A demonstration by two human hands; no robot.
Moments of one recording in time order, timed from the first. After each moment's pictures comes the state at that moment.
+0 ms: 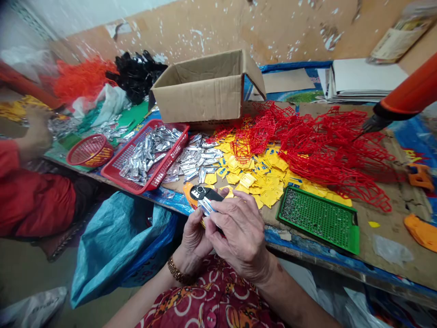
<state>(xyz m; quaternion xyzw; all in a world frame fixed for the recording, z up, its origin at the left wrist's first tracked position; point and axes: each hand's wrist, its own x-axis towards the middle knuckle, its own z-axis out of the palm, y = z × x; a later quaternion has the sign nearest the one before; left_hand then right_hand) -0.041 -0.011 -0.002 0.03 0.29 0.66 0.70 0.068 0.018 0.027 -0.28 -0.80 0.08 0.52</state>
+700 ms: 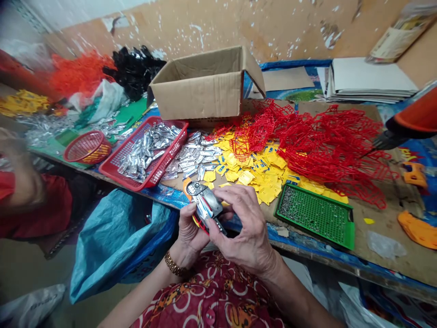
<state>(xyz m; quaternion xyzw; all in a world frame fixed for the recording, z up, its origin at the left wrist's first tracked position) -0.049 -0.009 -0.006 0.04 0.28 0.64 0.71 0.076 0.018 0.024 -0.33 -0.78 0.22 0.49</state>
